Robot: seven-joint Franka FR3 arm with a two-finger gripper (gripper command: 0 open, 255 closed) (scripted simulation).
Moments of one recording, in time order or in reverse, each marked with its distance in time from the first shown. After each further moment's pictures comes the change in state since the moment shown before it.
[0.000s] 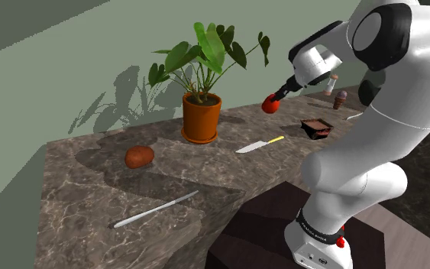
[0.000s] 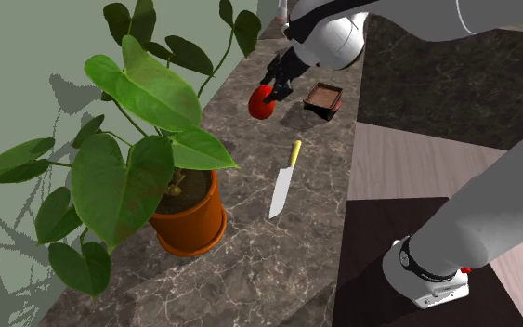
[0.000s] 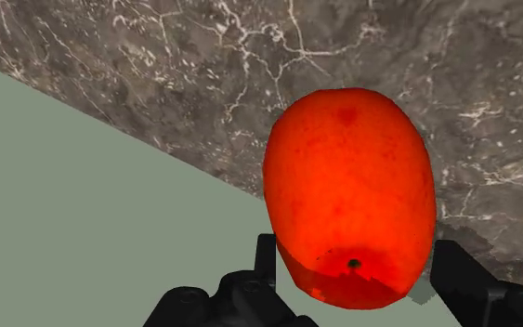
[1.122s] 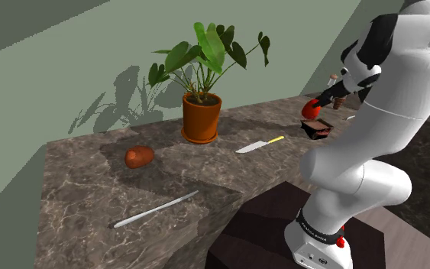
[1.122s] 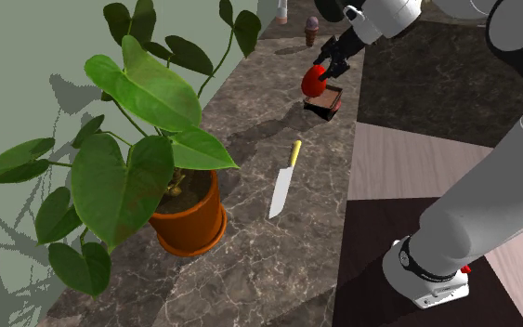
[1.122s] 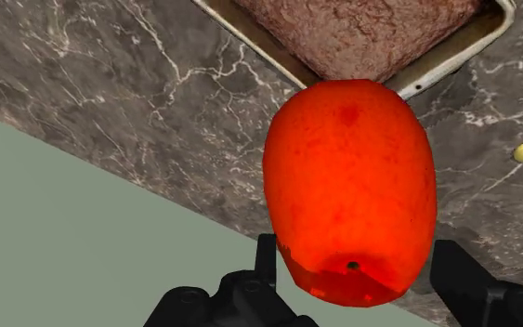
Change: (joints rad) arm -0.221 0.128 -0.244 0.208 -0.042 -0.350 -0.288
